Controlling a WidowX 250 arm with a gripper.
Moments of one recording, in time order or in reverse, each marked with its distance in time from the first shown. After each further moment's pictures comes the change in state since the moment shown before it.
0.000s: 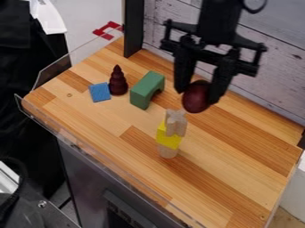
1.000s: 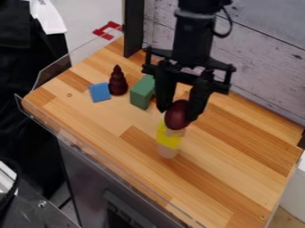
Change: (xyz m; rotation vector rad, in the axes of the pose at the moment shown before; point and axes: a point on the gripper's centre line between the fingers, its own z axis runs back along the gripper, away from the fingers) arm 0.006 0.019 -0.034 -0.051 0.064 0.010
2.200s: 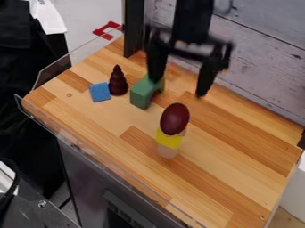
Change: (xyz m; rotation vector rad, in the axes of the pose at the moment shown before) arm 0.016 0.002 0.036 0.054 -0.121 0.023
